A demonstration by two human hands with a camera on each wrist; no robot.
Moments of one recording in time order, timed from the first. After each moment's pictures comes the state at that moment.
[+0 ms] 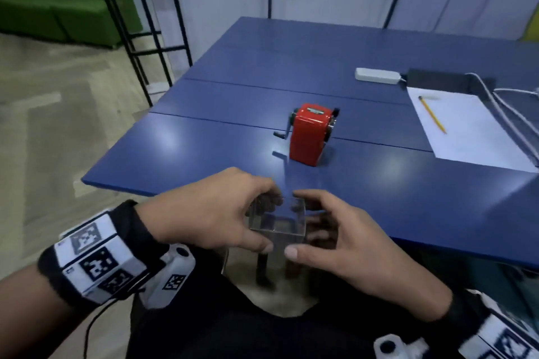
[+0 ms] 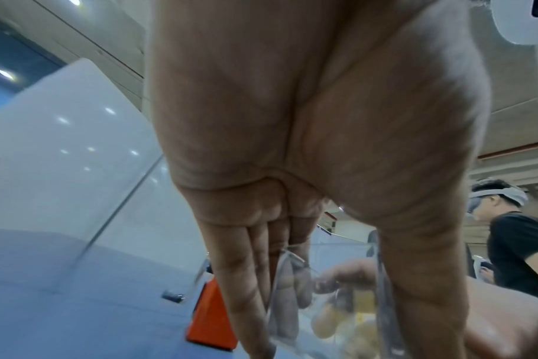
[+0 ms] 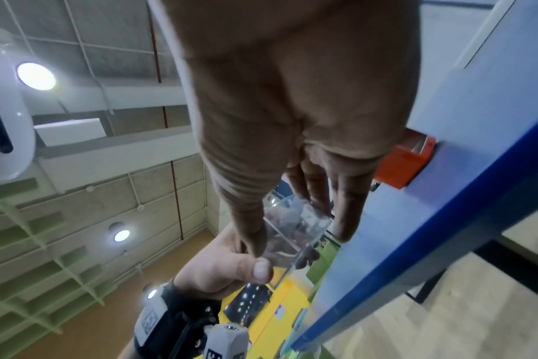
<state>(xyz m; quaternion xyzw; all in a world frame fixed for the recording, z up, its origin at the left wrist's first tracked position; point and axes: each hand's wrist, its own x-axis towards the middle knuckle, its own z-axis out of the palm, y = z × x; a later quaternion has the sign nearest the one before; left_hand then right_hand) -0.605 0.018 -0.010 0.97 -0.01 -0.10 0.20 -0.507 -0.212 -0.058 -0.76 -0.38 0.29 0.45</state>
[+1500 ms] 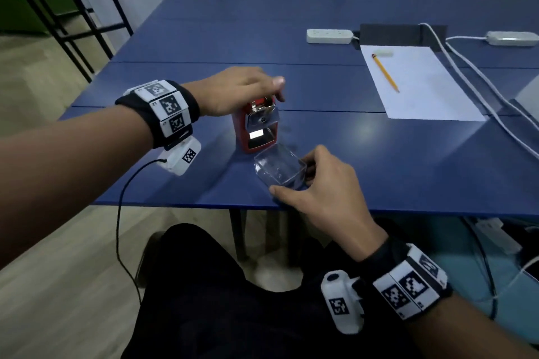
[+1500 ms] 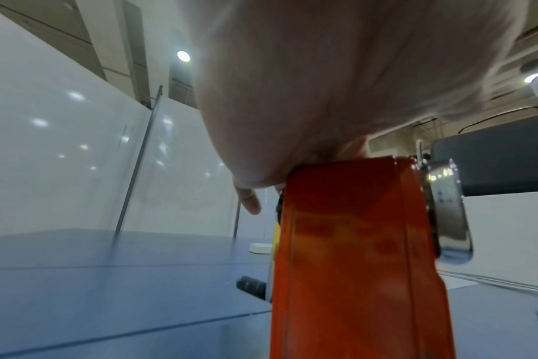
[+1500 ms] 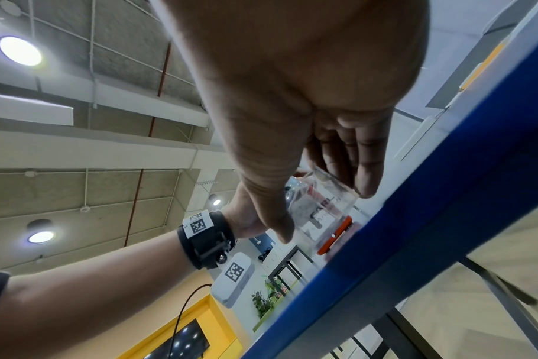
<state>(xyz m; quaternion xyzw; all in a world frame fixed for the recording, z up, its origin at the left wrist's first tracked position) -0.391 0.031 -0.018 0.96 -0.07 -0.04 0.26 -0.438 -0.230 -0.104 -0.90 -0.21 0.06 0.37</state>
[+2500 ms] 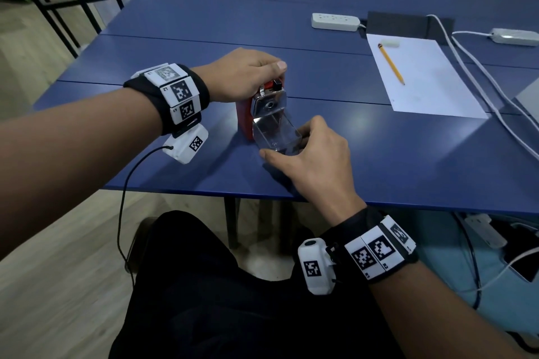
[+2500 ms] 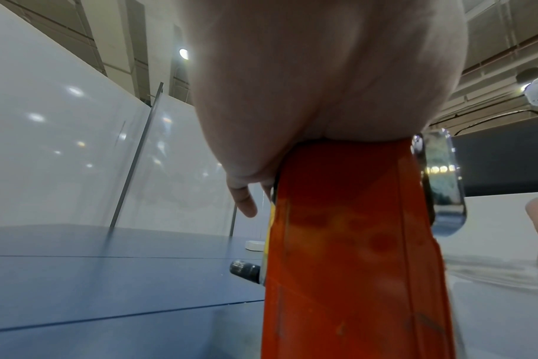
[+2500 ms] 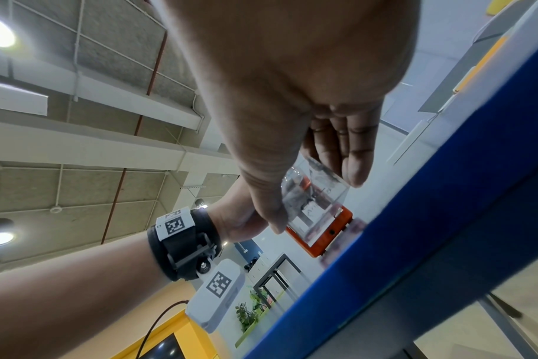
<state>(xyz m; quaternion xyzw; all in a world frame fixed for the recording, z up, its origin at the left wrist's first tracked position) -0.376 0.036 -0.041 0.97 -0.06 0.02 0.26 -0.425 -0.189 -0.102 -0.92 -0.17 0.00 0.36</state>
